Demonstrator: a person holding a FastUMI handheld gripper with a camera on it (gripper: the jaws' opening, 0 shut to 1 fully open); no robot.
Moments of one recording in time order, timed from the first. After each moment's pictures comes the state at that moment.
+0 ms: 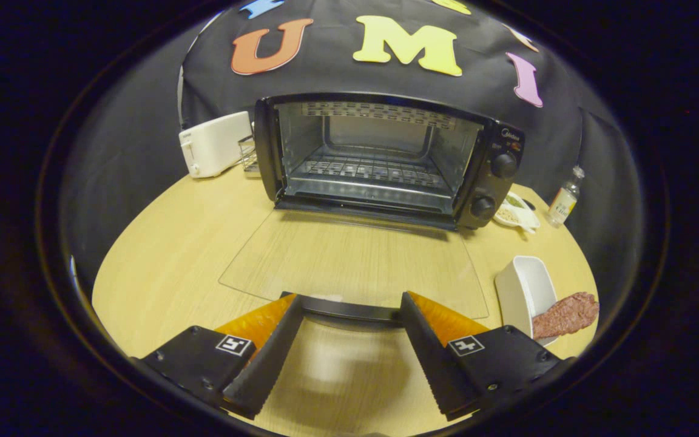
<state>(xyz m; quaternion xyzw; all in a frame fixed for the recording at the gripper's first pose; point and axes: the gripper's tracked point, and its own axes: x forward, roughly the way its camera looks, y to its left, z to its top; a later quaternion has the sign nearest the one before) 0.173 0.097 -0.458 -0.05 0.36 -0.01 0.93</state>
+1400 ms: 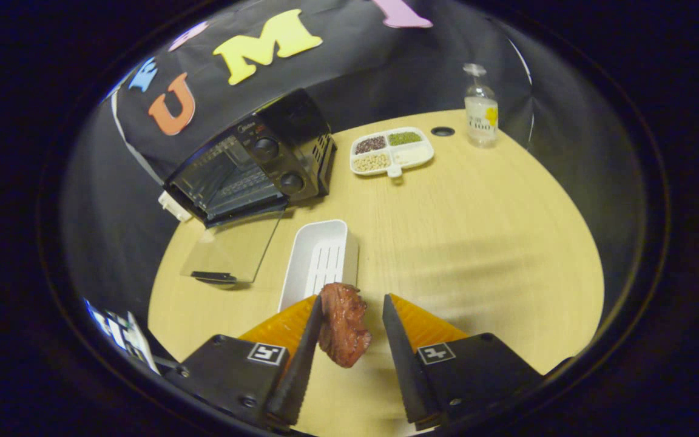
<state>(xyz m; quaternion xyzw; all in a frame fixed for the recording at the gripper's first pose) 0.112 -0.174 -0.426 0.21 0.43 0.02 0.88</state>
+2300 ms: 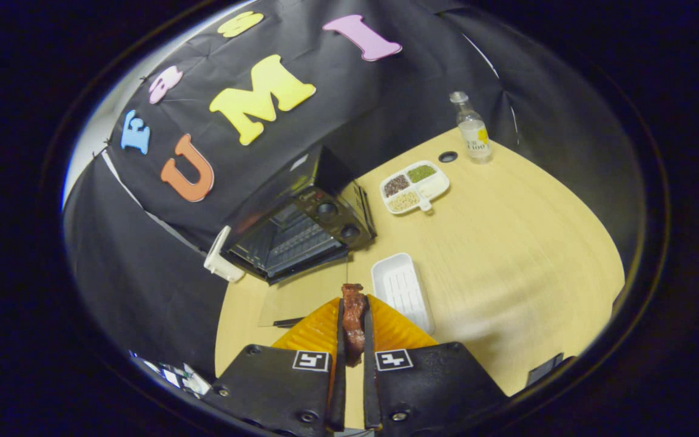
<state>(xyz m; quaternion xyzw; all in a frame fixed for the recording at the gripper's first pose) 0.101 -0.090 -0.306 0.31 0.31 0.01 0.90</state>
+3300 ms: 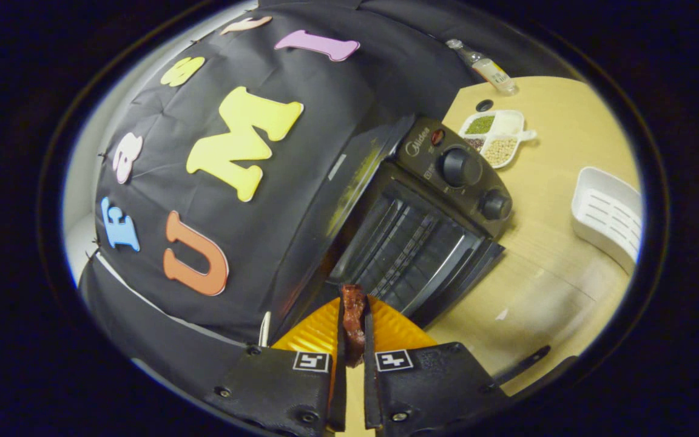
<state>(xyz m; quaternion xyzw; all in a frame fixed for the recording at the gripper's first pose) 0.329 0.069 -0.354 0.49 0.16 -0.06 0.85</state>
